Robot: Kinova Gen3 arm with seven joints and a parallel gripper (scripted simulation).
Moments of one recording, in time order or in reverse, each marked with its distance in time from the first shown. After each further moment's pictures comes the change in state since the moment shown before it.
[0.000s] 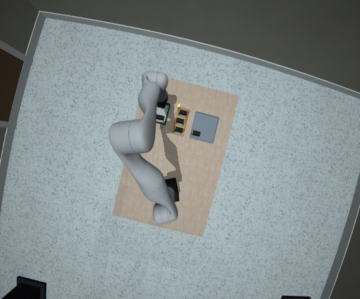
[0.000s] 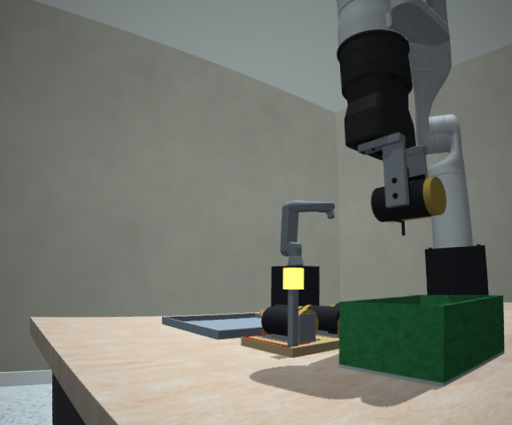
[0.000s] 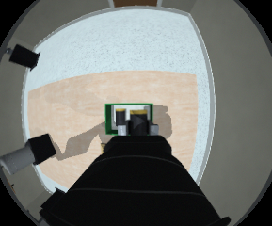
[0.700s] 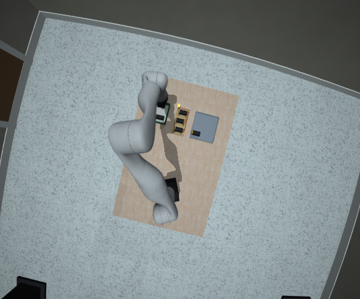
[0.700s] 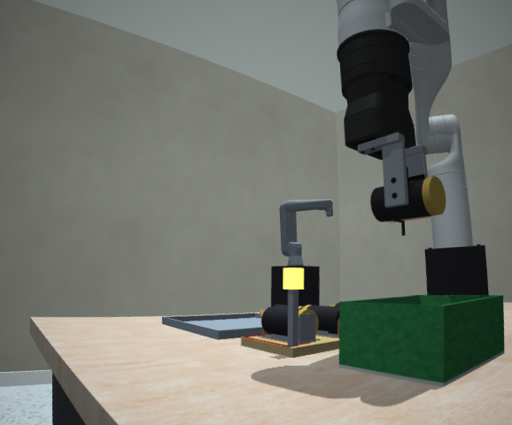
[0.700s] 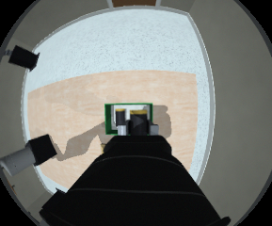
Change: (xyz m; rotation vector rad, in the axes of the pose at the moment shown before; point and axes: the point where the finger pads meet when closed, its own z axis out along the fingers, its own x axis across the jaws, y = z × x) arm 0.000 0.000 0.000 -0.003 0.001 0.010
